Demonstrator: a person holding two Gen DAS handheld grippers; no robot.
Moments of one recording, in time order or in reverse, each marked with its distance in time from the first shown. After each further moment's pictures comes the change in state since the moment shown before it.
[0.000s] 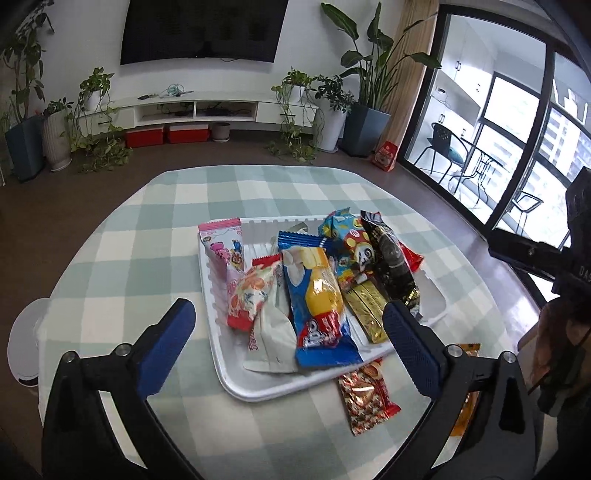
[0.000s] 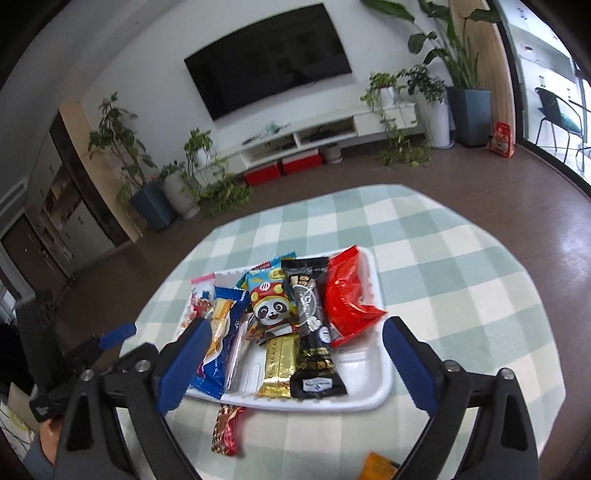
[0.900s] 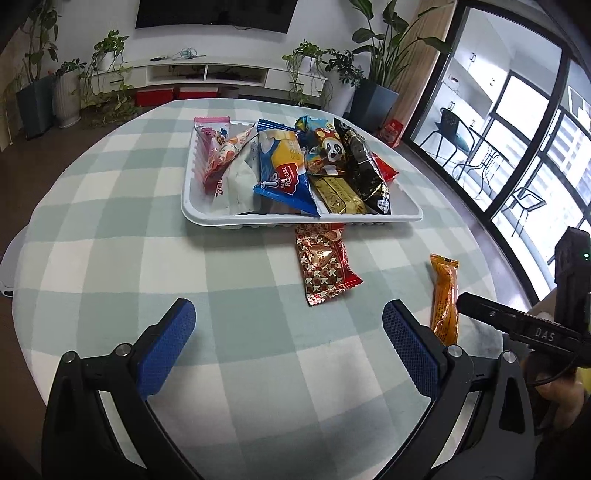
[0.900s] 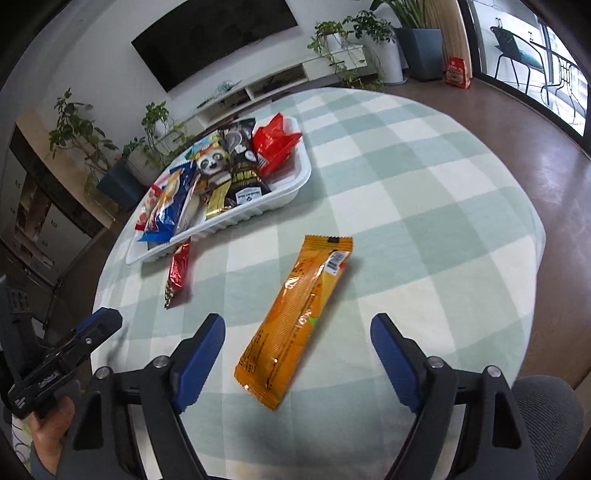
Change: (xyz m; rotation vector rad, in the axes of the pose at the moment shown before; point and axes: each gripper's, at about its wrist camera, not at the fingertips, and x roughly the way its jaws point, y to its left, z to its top) left arm -0.031 -0.041 -0.106 -0.083 0.119 0.000; right arm -0.014 -0.032 -0.132 0.120 0.236 -0.120
